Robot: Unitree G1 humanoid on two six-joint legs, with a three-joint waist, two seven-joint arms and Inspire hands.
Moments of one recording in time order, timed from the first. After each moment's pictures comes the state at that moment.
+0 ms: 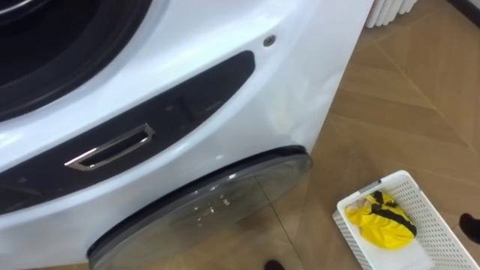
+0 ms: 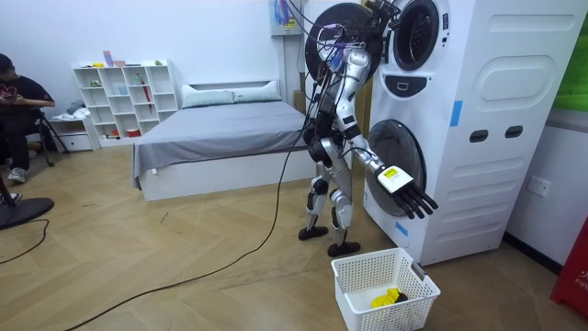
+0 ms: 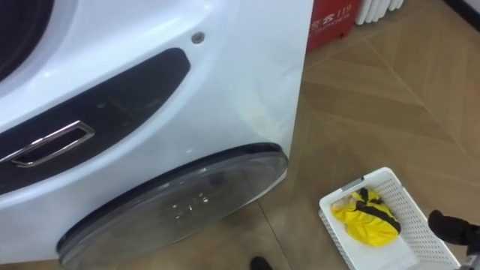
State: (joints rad) left arm 0.12 0.35 -0.34 0.99 -0.21 -0.03 0.21; right arm -0.13 -0.58 0.01 0.77 -0.06 -0.12 -0.80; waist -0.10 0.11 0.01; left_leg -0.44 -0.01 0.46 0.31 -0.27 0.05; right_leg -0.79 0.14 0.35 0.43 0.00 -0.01
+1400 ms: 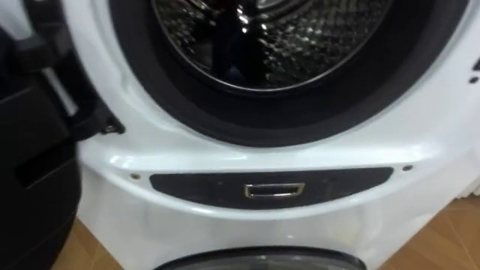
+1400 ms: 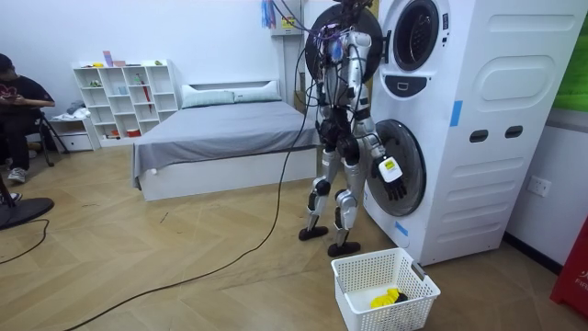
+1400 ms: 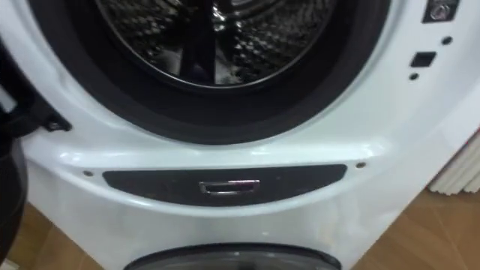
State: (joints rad) left arm 0.17 0.24 -0.15 1.04 -0.11 -0.05 0.15; right arm 0.11 -0.28 0.17 1.10 0.09 -0.08 -0.25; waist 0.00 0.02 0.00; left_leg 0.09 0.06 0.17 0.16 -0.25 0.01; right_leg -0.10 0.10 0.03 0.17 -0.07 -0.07
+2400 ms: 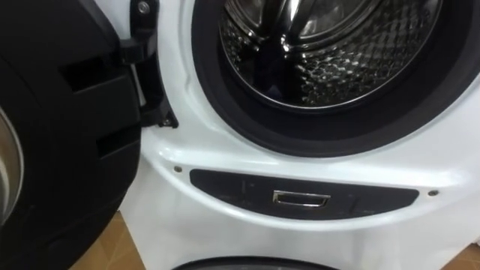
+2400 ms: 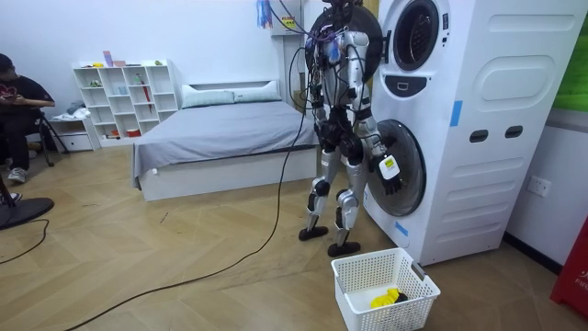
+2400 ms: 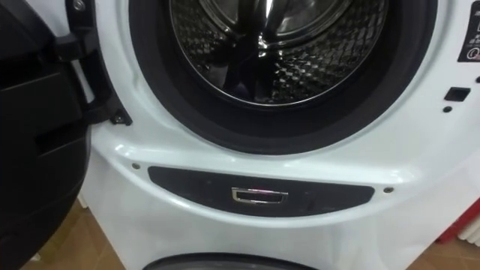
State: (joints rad) left arm 0.19 0.22 -0.08 1.08 0.05 -0.01 0.14; right arm 0.11 -0.23 0.15 1.14 0.08 -0.06 -0.12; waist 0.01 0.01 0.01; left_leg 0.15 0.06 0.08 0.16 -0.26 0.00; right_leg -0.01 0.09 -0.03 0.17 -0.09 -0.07
